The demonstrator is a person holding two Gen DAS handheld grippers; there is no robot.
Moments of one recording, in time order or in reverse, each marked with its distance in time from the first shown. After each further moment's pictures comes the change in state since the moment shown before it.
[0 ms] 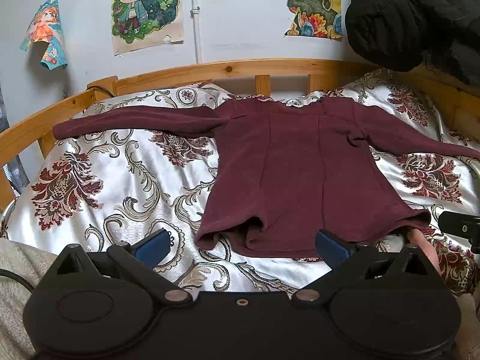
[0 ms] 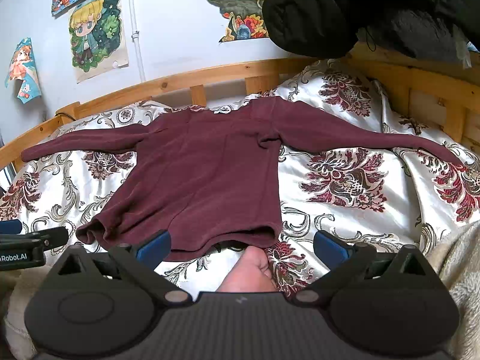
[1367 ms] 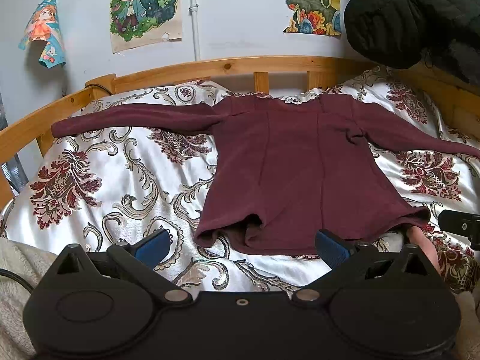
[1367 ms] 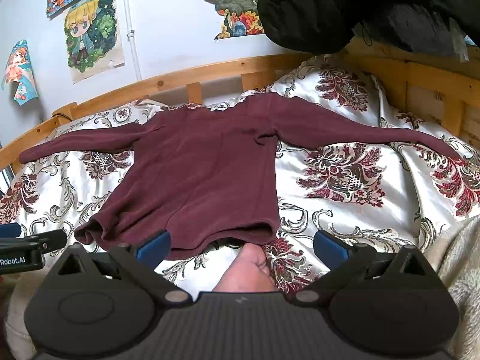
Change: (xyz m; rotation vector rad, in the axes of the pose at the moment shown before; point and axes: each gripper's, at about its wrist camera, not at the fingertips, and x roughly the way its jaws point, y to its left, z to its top) left arm 0.000 0.000 0.000 -0.001 0.004 0.000; right arm 0.000 -0.003 0.000 0.007 0.009 0.000
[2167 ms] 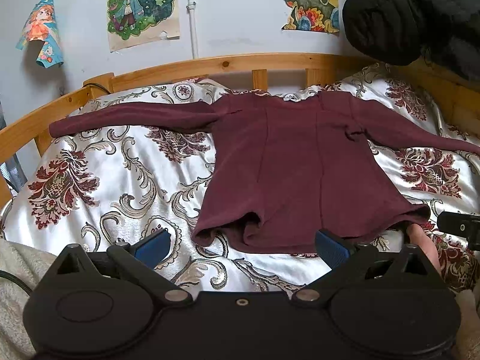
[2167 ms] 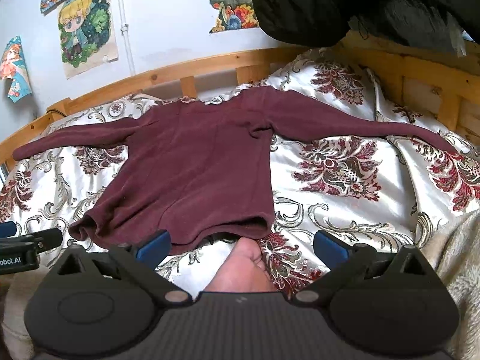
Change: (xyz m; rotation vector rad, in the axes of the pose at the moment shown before) left arm 0.005 -0.010 -0.010 0.004 0.008 0.000; right arm 0.006 -0.002 0.001 0.020 0.044 -0.035
